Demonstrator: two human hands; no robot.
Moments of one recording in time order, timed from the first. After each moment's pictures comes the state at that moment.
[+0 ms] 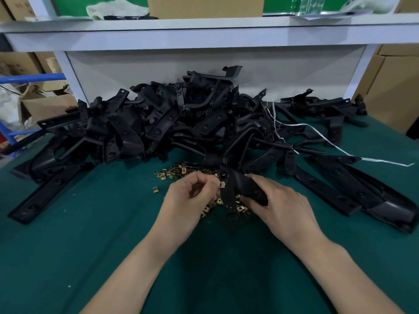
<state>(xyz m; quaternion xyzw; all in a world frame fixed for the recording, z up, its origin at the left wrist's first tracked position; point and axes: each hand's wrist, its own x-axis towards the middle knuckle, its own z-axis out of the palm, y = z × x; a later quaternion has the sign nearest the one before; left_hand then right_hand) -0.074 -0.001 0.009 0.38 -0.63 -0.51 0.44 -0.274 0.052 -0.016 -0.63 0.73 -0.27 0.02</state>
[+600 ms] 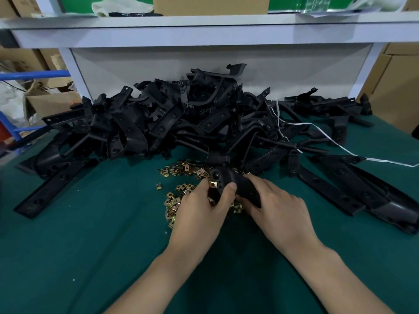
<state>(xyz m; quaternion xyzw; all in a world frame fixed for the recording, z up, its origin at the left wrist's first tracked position) -0.090 0.013 -0.013 0.49 -0.70 -0.34 0.39 -0.254 0.052 -0.019 -0.65 0.73 -0.22 -0.08</state>
